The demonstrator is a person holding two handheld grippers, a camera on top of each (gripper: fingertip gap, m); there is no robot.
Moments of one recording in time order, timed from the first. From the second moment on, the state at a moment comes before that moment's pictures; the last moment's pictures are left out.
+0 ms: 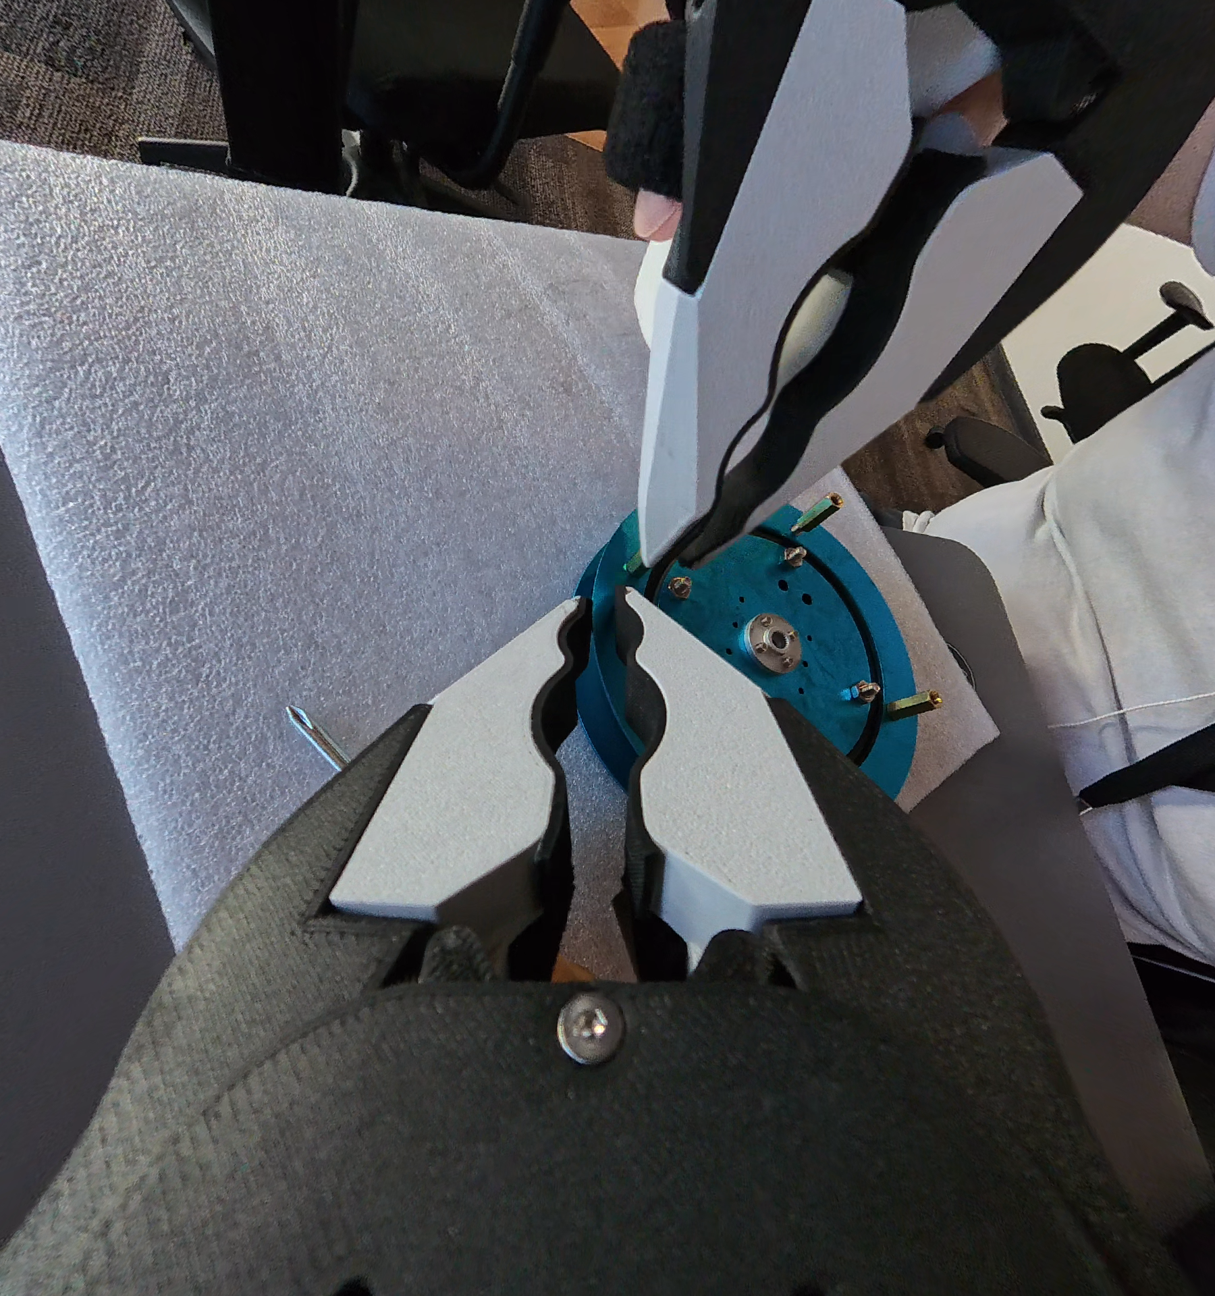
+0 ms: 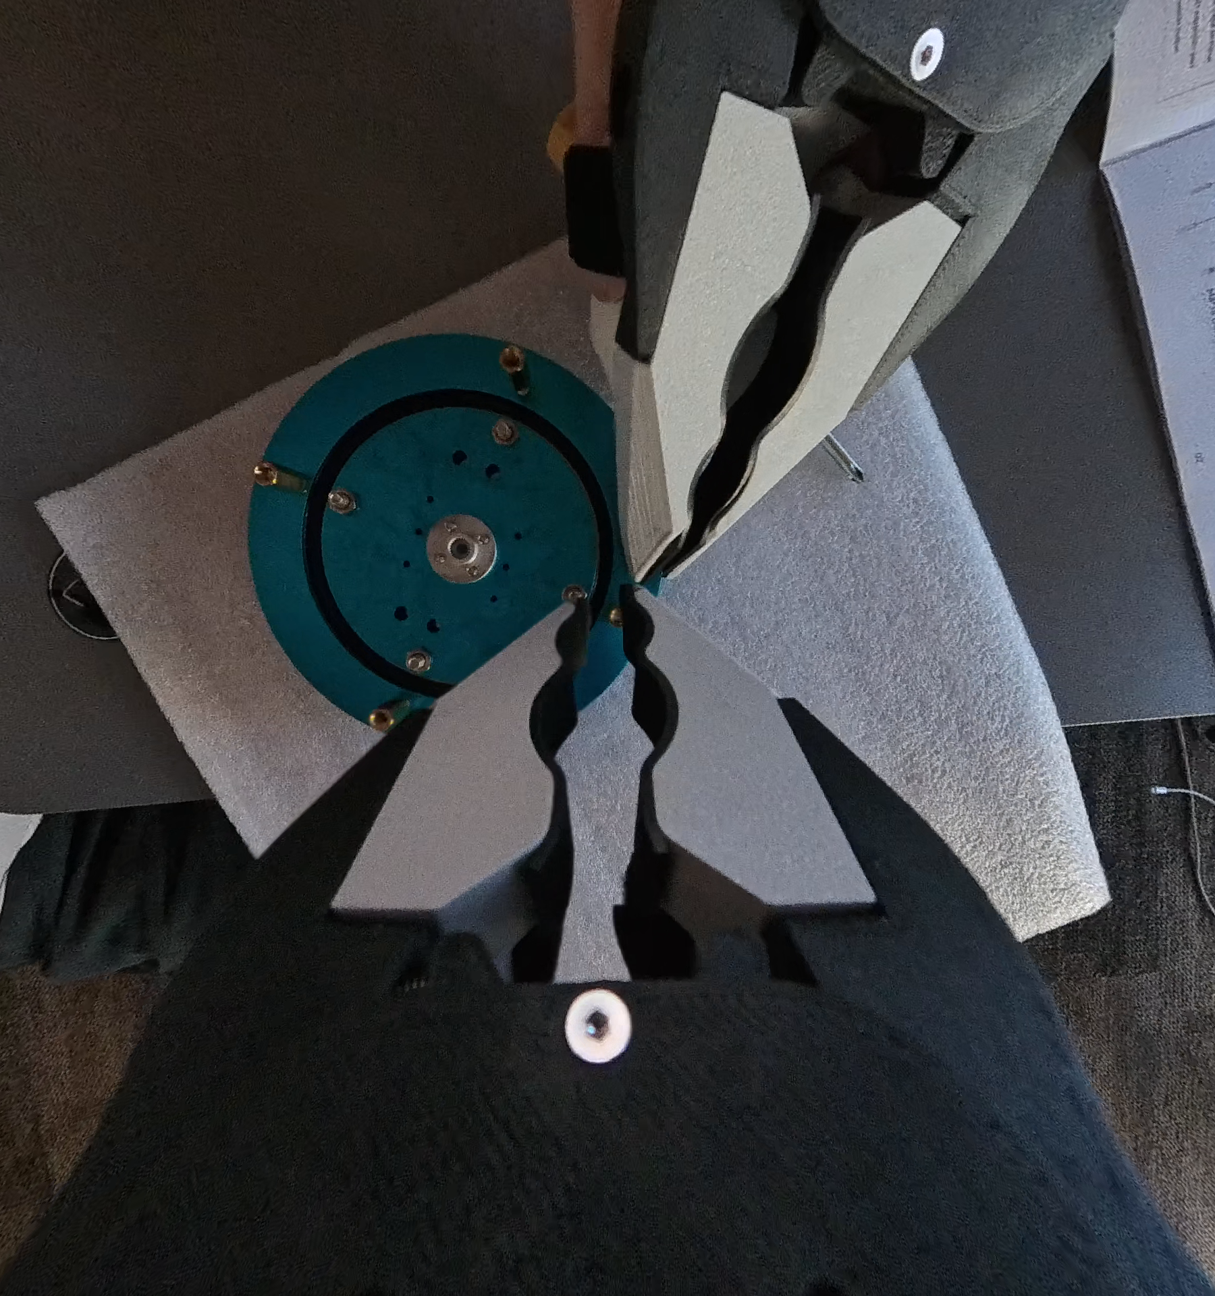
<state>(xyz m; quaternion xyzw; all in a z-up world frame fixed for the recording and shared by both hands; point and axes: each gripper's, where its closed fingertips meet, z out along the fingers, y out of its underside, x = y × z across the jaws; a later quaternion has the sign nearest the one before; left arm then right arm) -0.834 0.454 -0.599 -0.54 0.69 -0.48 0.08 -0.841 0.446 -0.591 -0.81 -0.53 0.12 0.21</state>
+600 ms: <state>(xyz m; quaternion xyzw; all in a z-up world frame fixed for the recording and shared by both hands) -0.834 0.456 -0.601 -0.54 0.69 -0.48 0.08 -0.832 0.458 -0.606 -0.91 -0.34 0.12 0.22</state>
